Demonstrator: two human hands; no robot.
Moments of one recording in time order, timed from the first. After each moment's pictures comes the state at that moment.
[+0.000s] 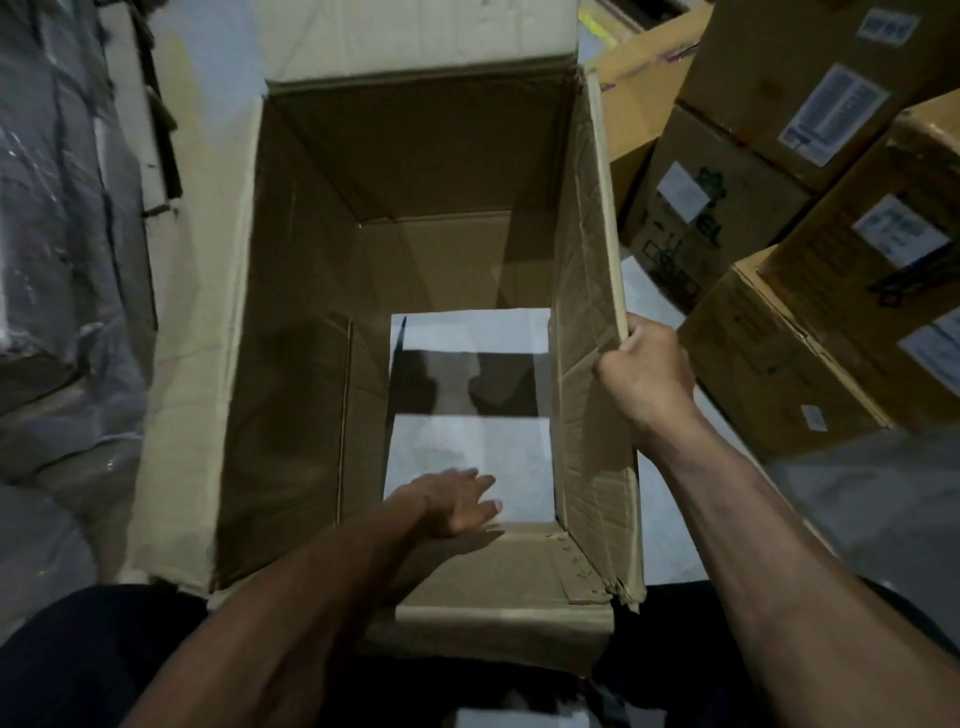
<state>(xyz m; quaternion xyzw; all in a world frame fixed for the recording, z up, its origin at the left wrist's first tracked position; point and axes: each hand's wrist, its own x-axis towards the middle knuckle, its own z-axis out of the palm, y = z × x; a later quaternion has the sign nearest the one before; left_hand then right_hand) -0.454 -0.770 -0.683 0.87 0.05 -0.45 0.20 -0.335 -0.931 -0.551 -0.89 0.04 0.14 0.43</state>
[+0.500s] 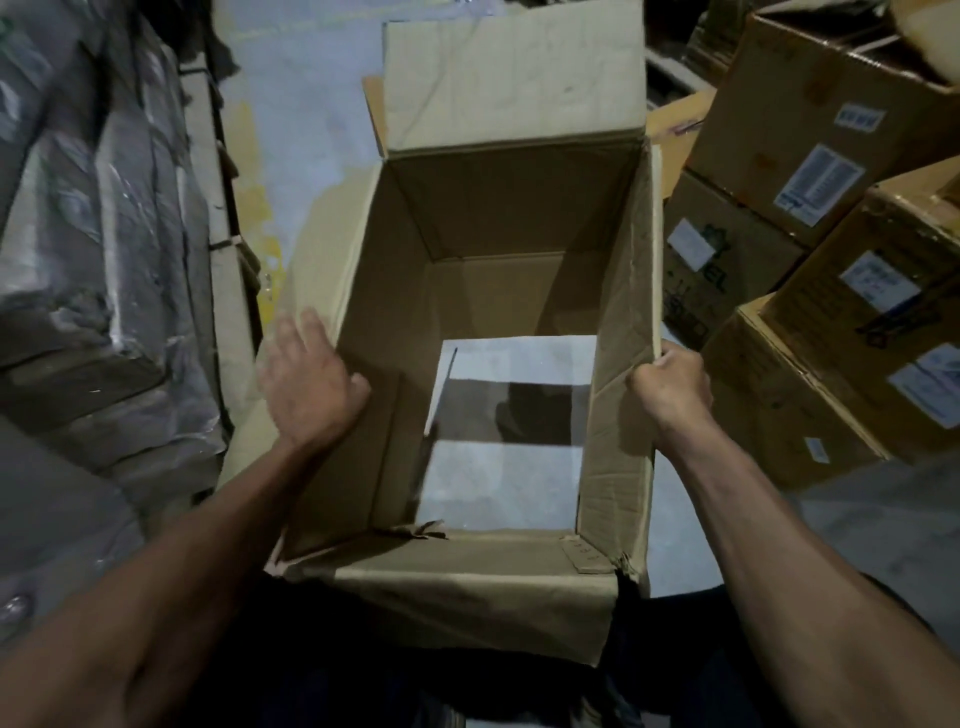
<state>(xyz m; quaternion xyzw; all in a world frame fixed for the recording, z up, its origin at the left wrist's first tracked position) -0.480 -0.643 -0.560 0.91 0.40 0.04 0.13 -0.338 -0.933 -0.544 -0.89 0.10 0.10 0.43</state>
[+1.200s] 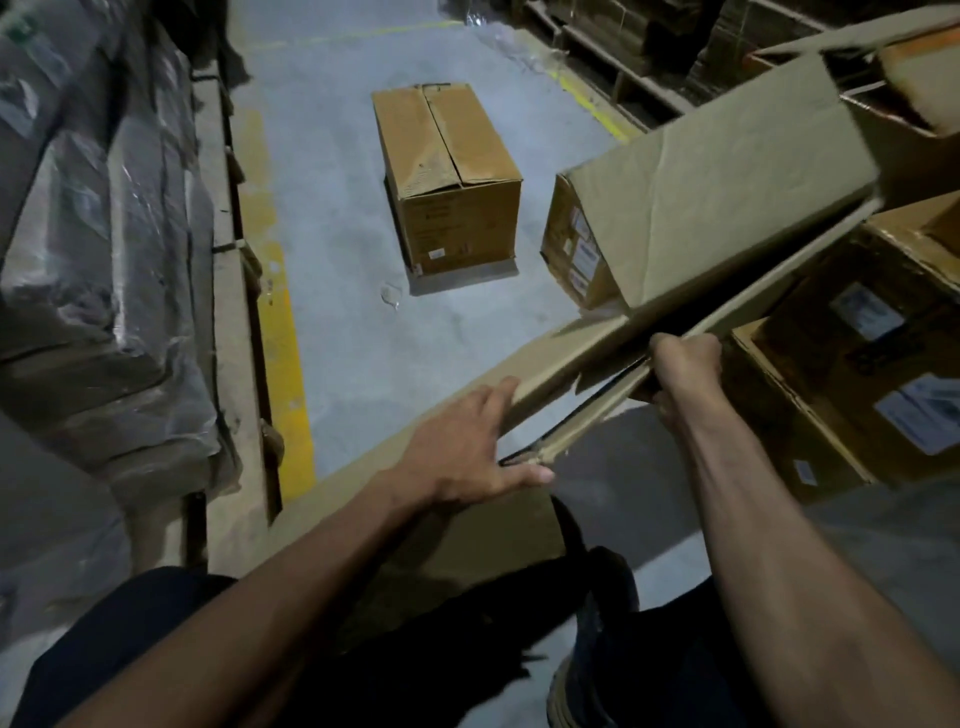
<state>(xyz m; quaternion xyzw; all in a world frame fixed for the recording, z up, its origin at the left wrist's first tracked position) -0.470 -0.754 -0.544 0.96 0.05 -0.12 0.24 -0.299 -0.924 -0.533 -0.78 0.20 0.09 0.58</state>
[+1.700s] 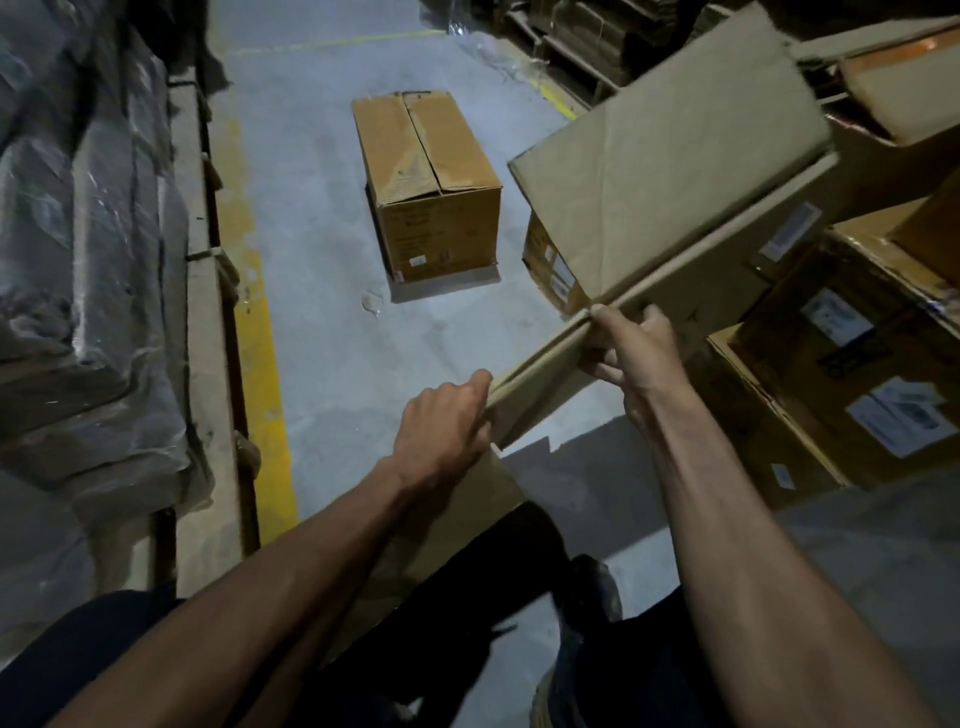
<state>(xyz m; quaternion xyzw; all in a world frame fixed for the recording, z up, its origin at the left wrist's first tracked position) -0.437 -0.758 -0.551 0.98 0.09 0.00 0.17 -0.298 -0.918 -0.517 -0.71 0.05 0.16 0.69</state>
